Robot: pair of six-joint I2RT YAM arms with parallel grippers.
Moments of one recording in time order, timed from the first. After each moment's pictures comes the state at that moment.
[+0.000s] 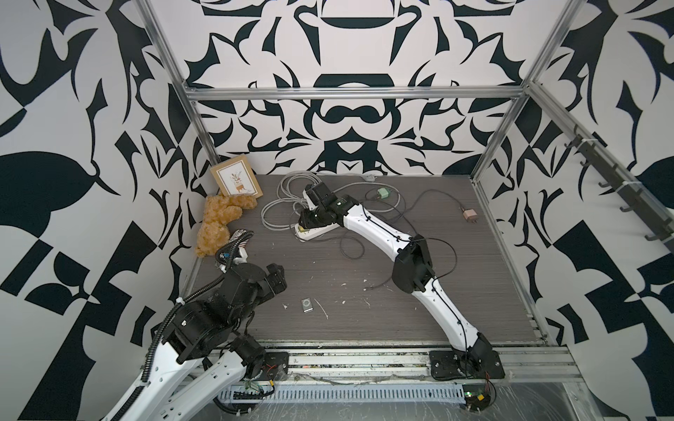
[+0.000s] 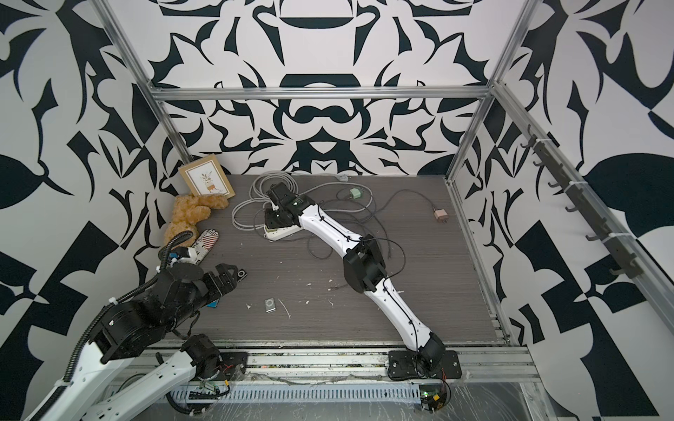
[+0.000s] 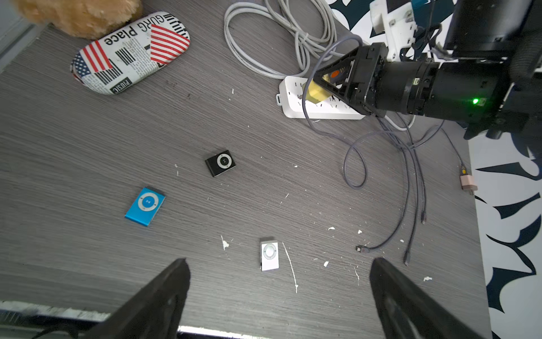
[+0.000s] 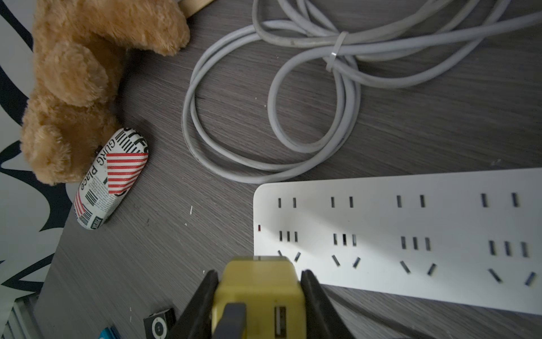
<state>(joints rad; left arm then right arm) -0.71 0.55 0.91 -1.14 -0.38 -0.96 0.80 2.57 2.53 -0.79 -0.14 0.50</state>
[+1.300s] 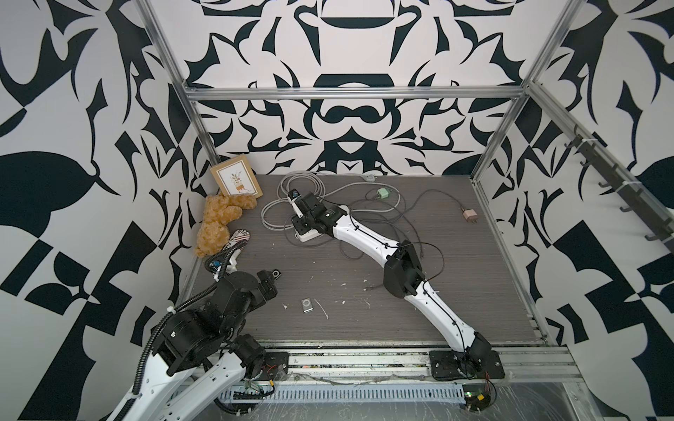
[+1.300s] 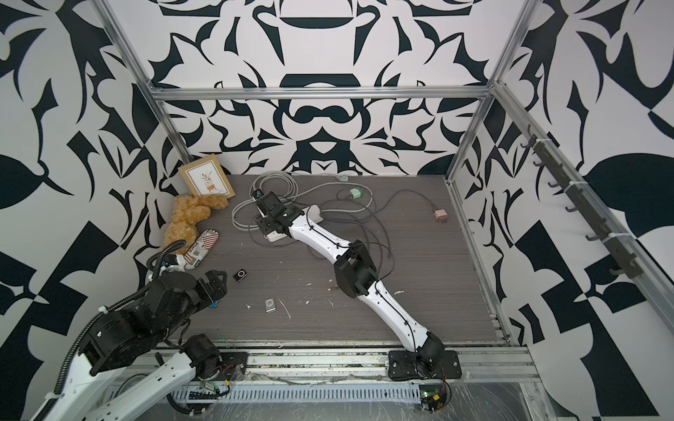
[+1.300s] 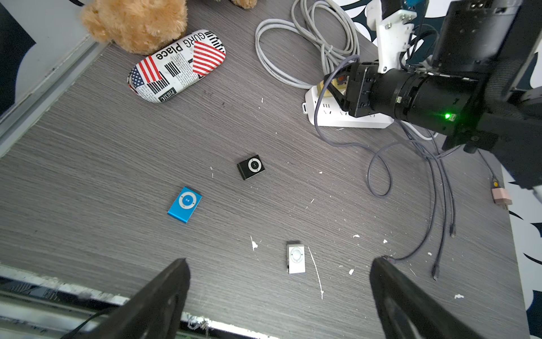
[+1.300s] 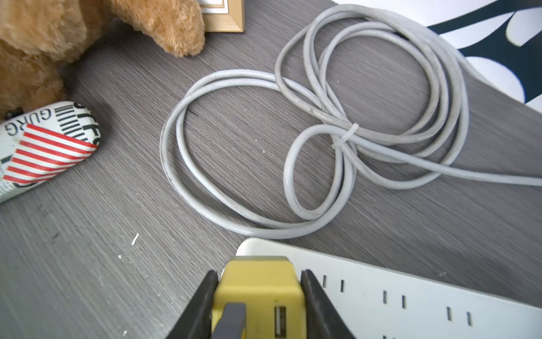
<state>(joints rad) -0.71 0.49 0.91 -1.23 -0.45 -0.96 0.86 2.67 2.58 -0.64 0.11 0.12</state>
